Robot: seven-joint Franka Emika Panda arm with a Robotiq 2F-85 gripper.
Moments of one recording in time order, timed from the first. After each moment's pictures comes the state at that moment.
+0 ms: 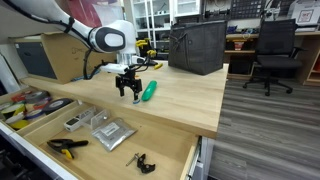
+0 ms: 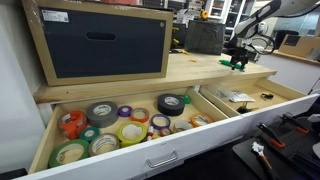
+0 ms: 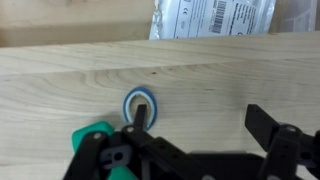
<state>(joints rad) -0.30 0.66 -0.07 -1.55 -0.01 2.07 -0.29</state>
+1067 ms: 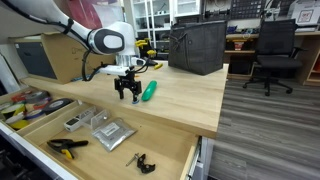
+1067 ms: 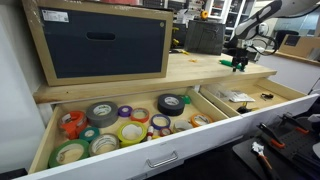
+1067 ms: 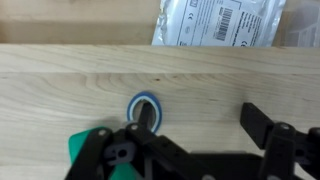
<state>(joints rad) -0.31 0.65 -0.07 -1.58 -0.01 2.10 -0.35</state>
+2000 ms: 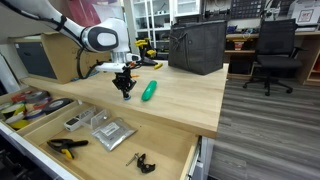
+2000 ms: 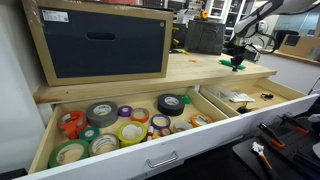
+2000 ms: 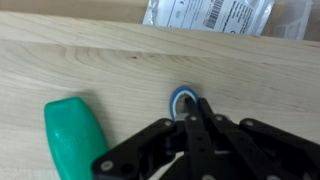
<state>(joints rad) -0.28 0.60 -0.06 -1.66 -0.02 2.17 -0.39</state>
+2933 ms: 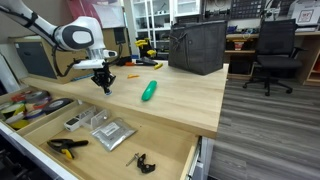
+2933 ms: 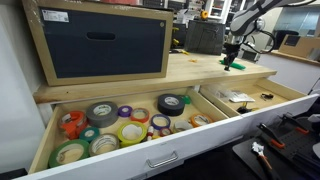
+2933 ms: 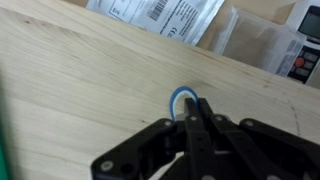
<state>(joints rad) -0.16 0.42 0.00 -1.92 -0.07 2.32 -0.41</state>
